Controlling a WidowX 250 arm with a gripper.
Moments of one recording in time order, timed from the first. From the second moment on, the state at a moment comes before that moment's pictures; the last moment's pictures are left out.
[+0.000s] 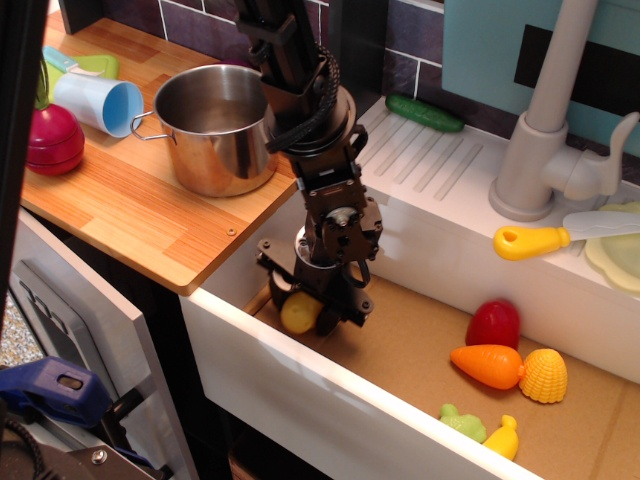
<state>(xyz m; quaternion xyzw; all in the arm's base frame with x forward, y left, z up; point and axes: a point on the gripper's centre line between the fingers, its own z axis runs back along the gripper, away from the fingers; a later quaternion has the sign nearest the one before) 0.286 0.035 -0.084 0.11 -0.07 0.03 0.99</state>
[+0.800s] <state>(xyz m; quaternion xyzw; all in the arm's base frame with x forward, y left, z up) 0.292 0.033 0.073 0.25 -0.07 0.06 0.96</state>
